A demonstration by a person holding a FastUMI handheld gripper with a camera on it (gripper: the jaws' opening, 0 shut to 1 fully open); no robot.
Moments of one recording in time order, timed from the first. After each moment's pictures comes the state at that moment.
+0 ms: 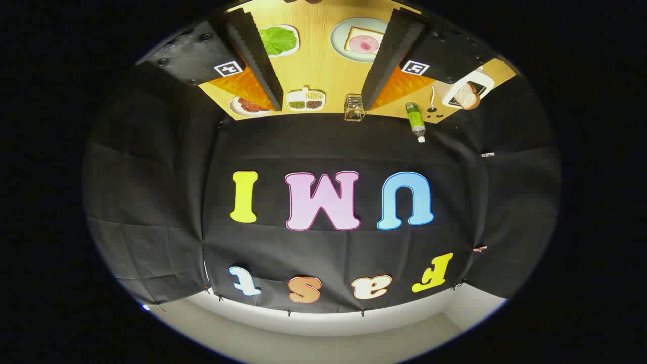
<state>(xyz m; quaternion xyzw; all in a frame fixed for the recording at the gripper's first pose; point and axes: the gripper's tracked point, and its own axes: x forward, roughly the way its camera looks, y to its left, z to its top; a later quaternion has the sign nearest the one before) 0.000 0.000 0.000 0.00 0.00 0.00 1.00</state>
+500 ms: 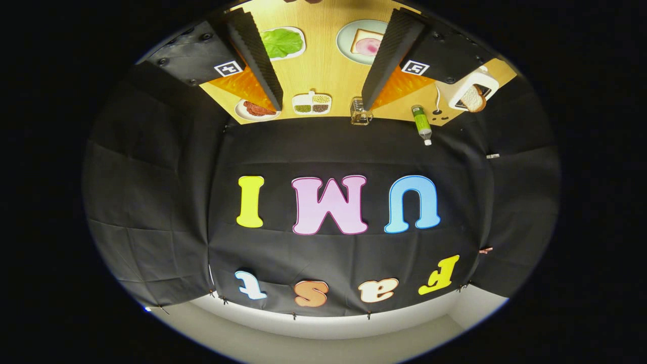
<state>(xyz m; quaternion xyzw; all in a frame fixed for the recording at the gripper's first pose) 0.001 -0.017 -0.009 0.00 0.02 -0.01 1.00</state>
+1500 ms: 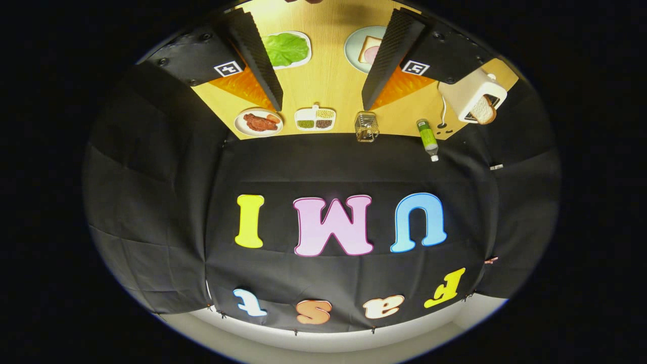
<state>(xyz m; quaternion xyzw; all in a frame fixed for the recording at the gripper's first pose) 0.031 -0.034 -0.045 0.01 0.08 0.00 1.00</state>
